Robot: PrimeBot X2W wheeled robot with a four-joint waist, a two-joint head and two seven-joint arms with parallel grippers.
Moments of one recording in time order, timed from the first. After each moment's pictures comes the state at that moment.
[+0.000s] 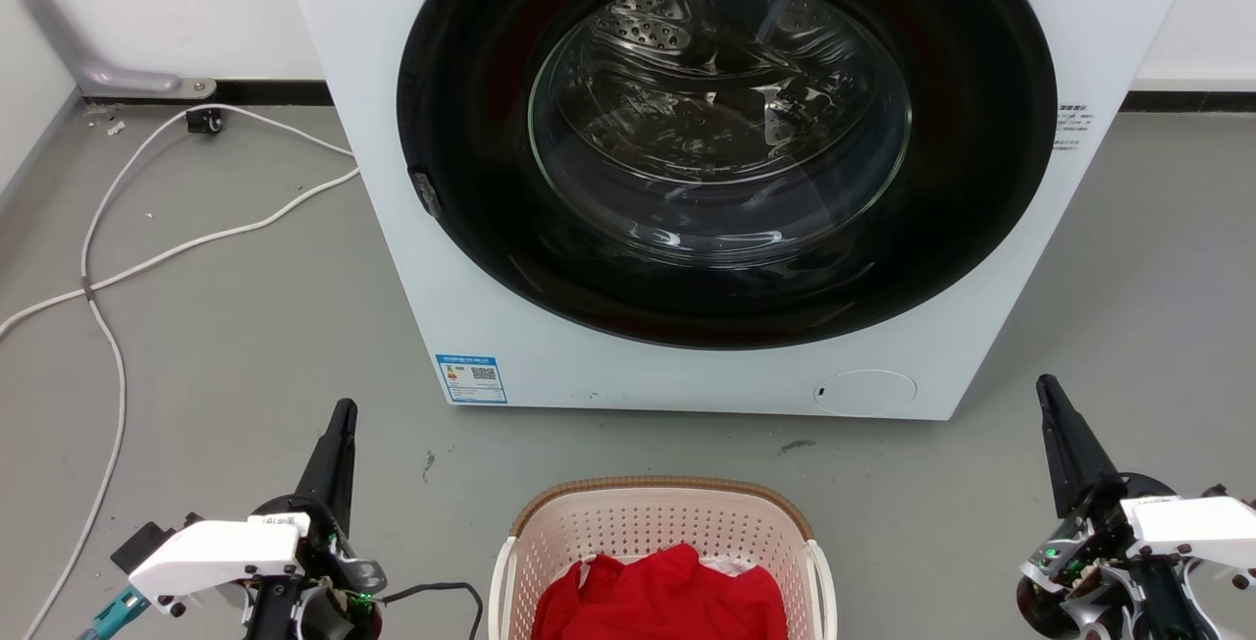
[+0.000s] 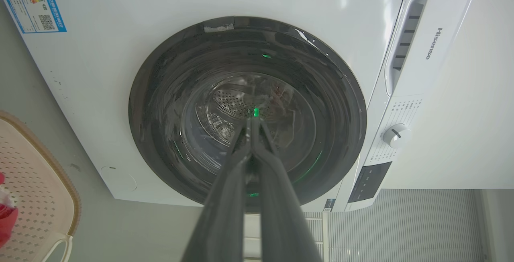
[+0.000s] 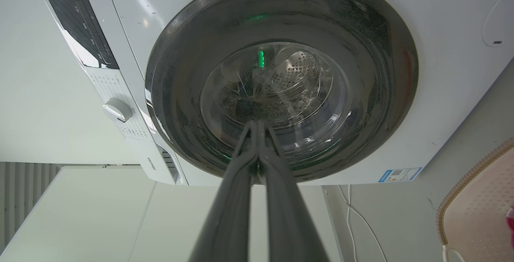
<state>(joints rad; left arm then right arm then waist) -0.11 0.05 0.11 0.25 -1.61 -0.13 0.11 -0.10 -0.05 -0.11 0.24 1.61 0.13 0.11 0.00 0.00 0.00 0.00</state>
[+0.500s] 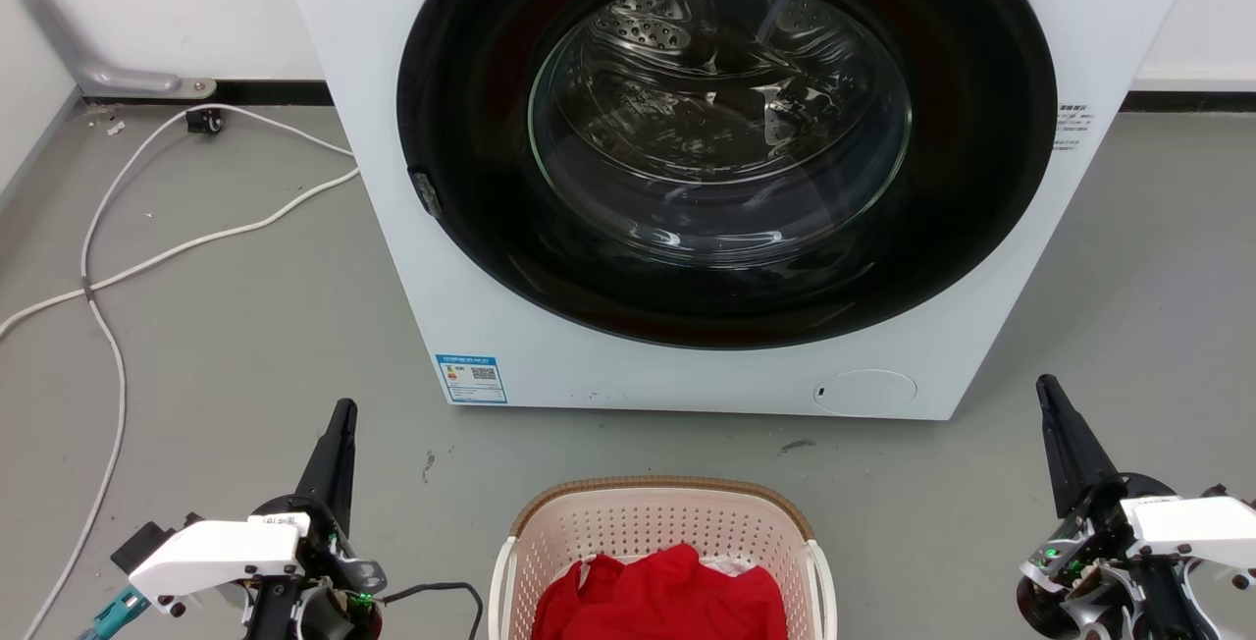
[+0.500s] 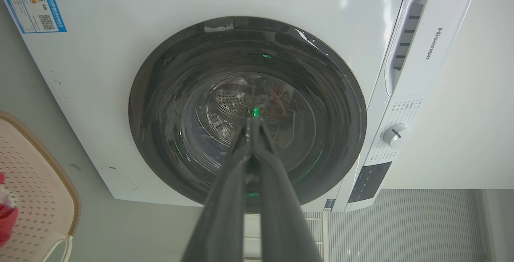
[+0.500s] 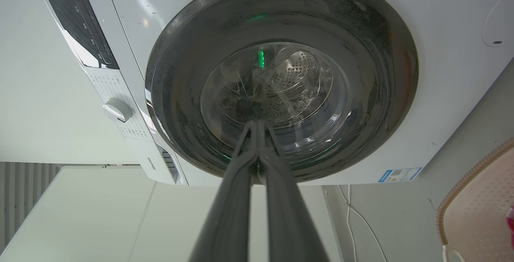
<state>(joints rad) -0.11 0.05 0.11 0.25 -1.61 -0.13 0.11 -0.10 -0.05 -0.11 0.24 1.61 0.13 0.11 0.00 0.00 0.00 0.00</state>
